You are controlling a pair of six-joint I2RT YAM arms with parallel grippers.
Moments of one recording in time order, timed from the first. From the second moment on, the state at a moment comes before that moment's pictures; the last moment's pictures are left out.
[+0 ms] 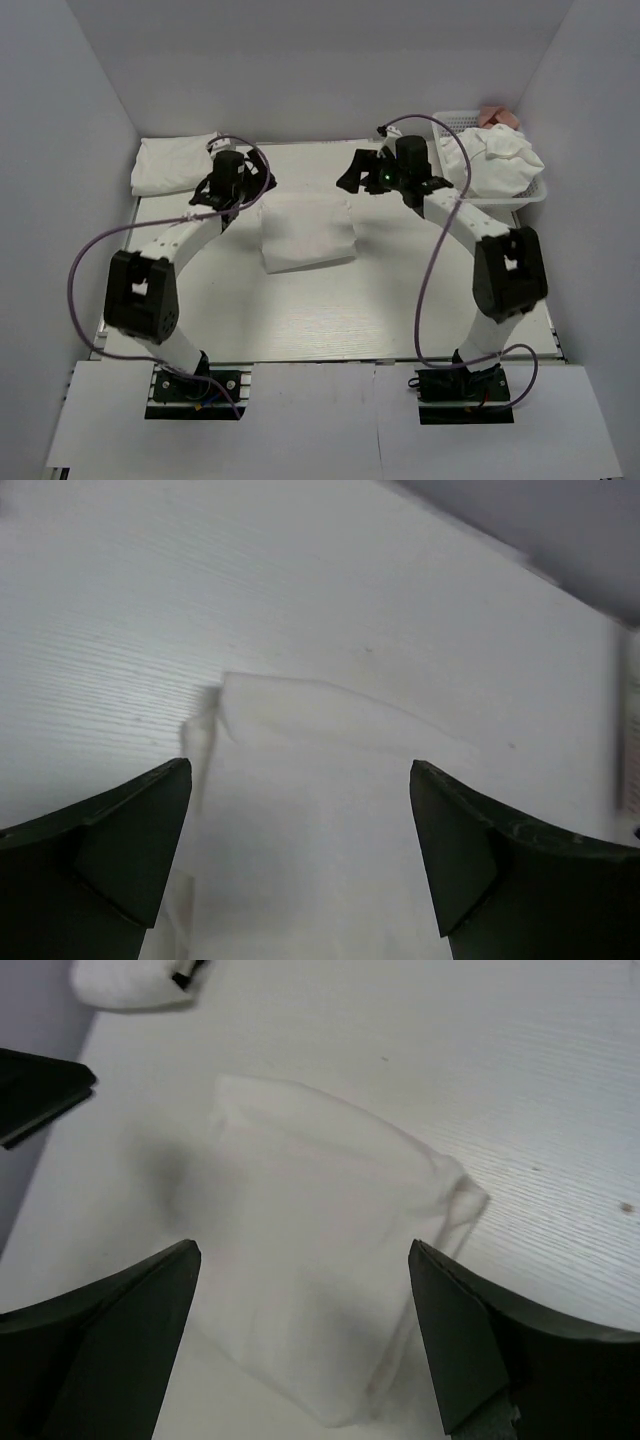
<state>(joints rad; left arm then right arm) -0.28 1.66 1.20 -0.07 -0.19 -0.62 0.38 1.82 1.38 -0.04 -0.41 0.36</state>
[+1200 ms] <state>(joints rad) -0.35 1.45 0.82 -0.05 0.14 -0.51 0.48 1.58 0.78 0.33 -0.42 0.42</state>
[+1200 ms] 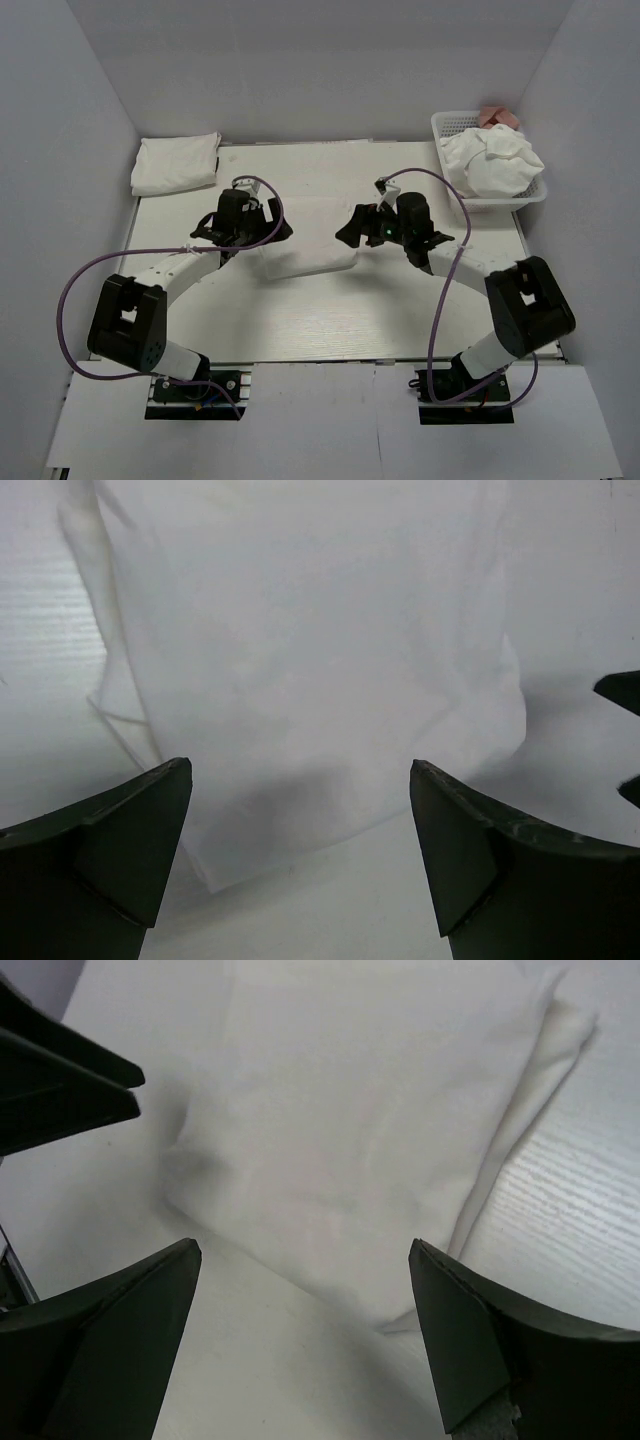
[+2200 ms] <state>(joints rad) -0.32 1.95 1.20 -0.11 0.15 -0.39 0.48 1.18 0.59 0.22 -0.09 0.32</state>
